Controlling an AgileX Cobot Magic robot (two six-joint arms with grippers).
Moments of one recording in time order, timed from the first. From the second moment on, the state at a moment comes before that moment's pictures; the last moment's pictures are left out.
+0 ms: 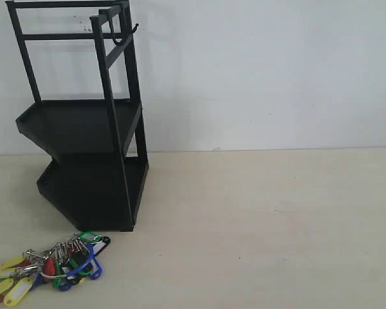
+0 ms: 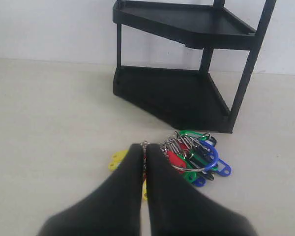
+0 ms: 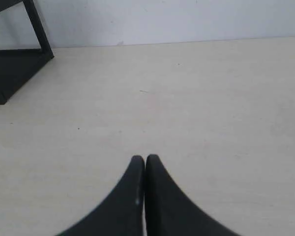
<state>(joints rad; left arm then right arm) 0.00 0.00 0.00 -0.15 0.29 0.07 0.13 0.00 0.00 -0.01 0.36 0.15</state>
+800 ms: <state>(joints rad) 0.00 0.00 0.00 -0.15 0.29 0.07 0.13 0.05 -0.29 -0.05 -0.41 0.40</state>
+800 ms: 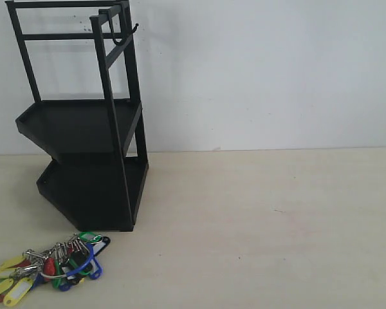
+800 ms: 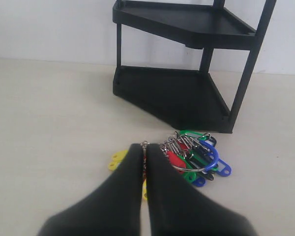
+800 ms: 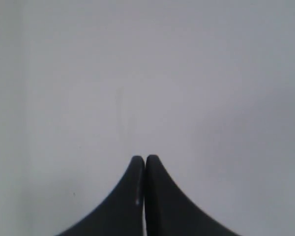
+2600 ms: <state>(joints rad) 0.00 0.00 0.00 -0.15 0.29 0.07 0.78 1.79 -1.09 1.33 0.25 -0.66</state>
